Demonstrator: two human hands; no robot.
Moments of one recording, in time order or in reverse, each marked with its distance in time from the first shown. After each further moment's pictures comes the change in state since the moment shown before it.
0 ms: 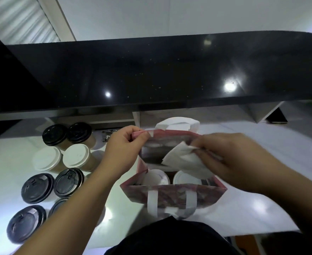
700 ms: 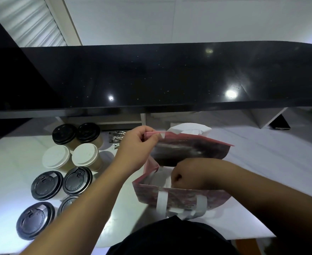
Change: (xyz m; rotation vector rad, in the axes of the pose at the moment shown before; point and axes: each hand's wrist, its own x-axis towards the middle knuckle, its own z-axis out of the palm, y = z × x) left_hand -0.001 -0.002 -0.003 0.104 -0.047 0.038; right_hand 0.055 -0.001 0.101 -0.014 -0.811 0.210
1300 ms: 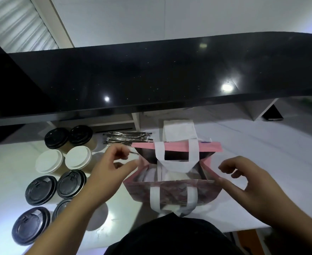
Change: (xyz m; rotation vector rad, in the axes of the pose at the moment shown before) left_hand -0.056 -0.032 -0.034 -0.080 -0.016 -0.093; right_hand -0.123 0.059 0.072 0.411 0.930 0.046
